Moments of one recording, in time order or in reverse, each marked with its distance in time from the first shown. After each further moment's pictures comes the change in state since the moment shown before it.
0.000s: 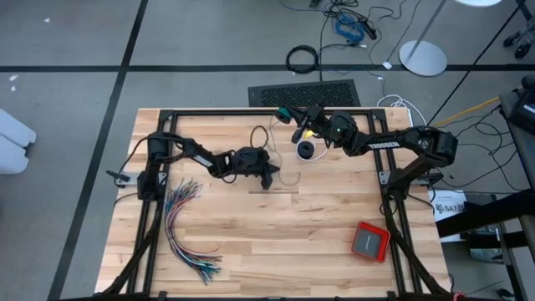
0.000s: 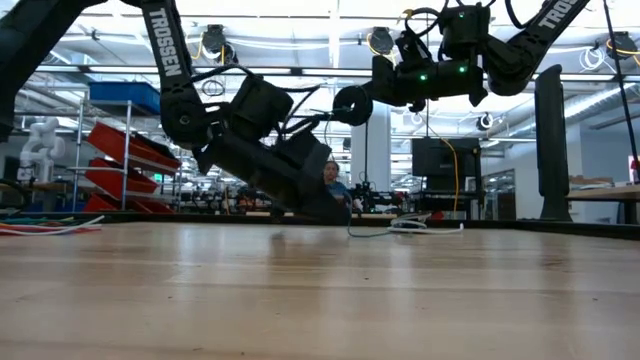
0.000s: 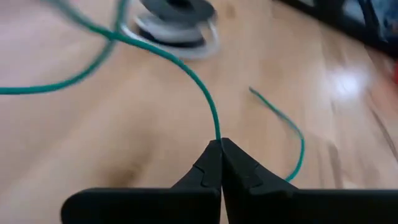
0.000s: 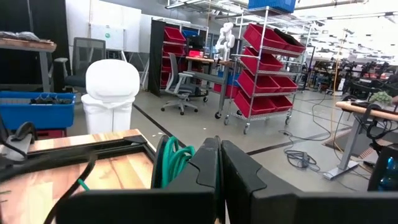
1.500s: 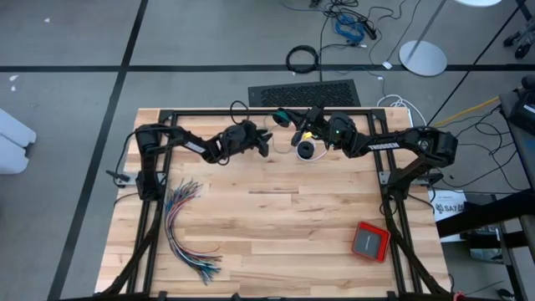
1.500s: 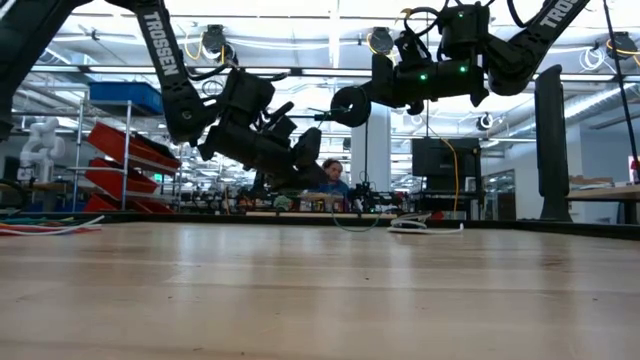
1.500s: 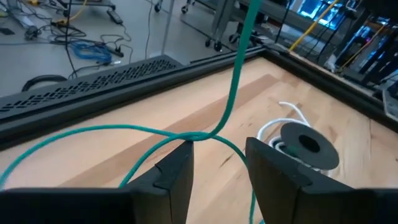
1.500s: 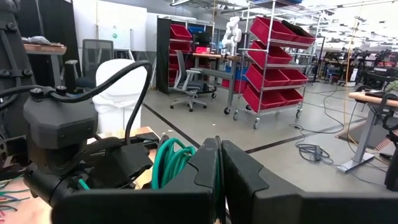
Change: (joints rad) left arm 0.190 -0.096 -0.027 0.103 -0.195 -0.029; right arm 0.019 0.000 -0.005 -0.015 -0.005 0.048
